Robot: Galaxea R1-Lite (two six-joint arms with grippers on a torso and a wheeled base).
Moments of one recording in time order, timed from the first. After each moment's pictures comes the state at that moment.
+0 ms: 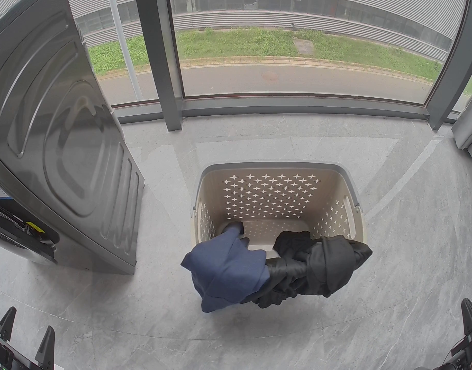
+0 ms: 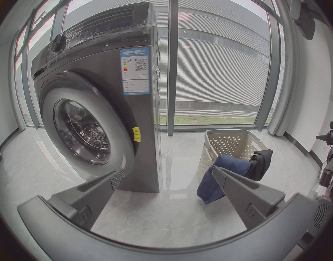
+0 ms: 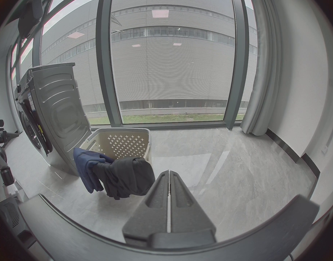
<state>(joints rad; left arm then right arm) 0.00 0.02 -0.02 0.00 0.01 -0.02 0.00 0.02 -0.02 0.00 -0.02 0.00</state>
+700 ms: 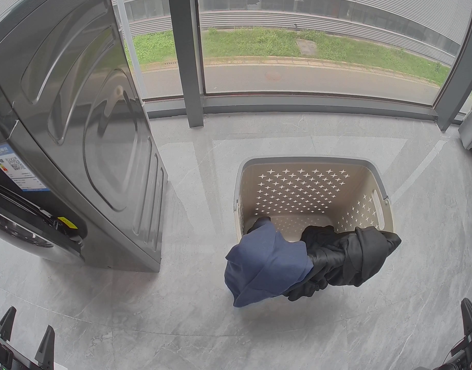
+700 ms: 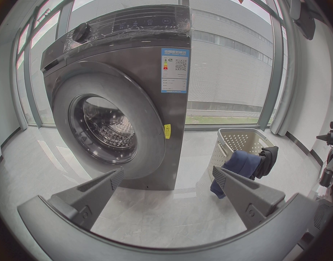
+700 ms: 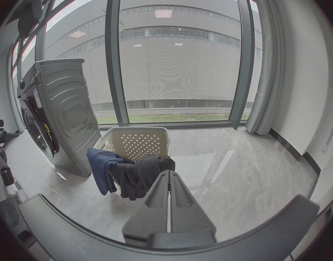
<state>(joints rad) 0.00 0.02 -0.02 0.00 0.01 -0.02 0.00 0.02 -0.02 0.00 -0.02 0.00</state>
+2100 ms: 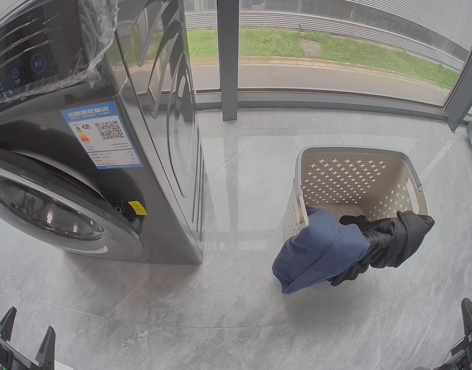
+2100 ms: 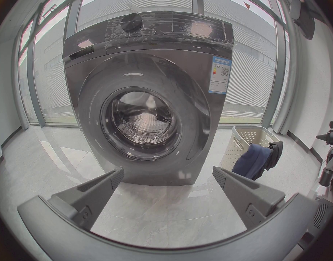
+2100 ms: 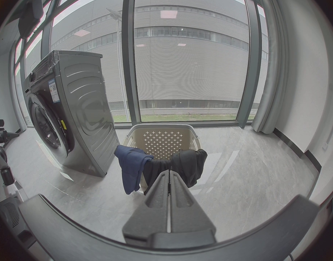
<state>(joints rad) -0.01 0.02 -0.02 0.00 0.00 -0.02 0.00 0.02 -0.02 0.00 -0.02 0.00</state>
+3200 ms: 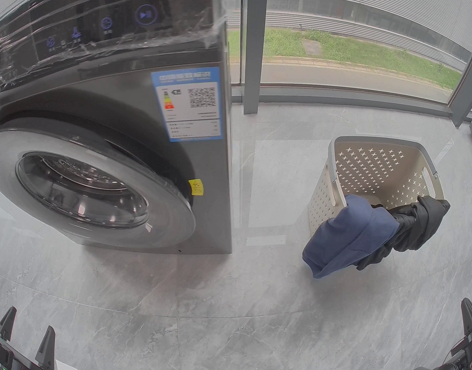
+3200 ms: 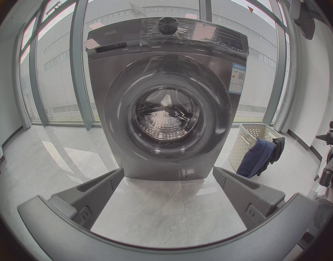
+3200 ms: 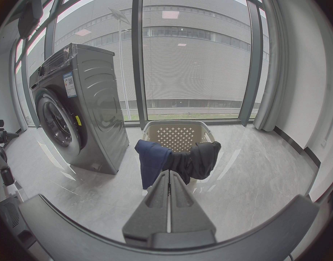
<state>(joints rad) -0.01 0.02 -0.02 0.00 0.00 -0.02 0.00 0.02 -0.02 0.00 -0.02 0.00</state>
